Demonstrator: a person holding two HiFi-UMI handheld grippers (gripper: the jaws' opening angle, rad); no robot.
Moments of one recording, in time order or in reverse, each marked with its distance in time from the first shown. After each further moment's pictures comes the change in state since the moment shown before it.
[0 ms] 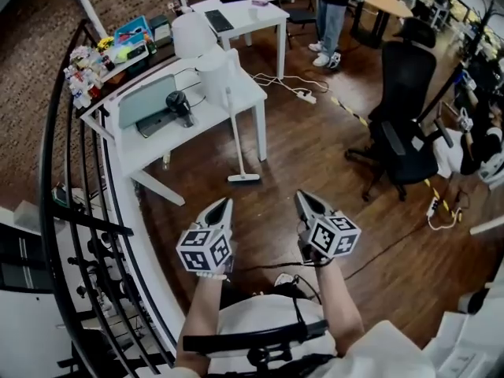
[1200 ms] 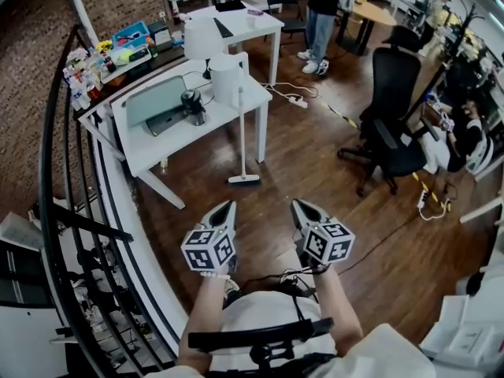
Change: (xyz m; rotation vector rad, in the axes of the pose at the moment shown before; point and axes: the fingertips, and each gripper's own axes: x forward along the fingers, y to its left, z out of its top) left arm -0.077 0.052 -0.011 -0.047 -0.003 -0.091; right arm -0.013 0.108 -0.057 -0.114 0.035 -0.105
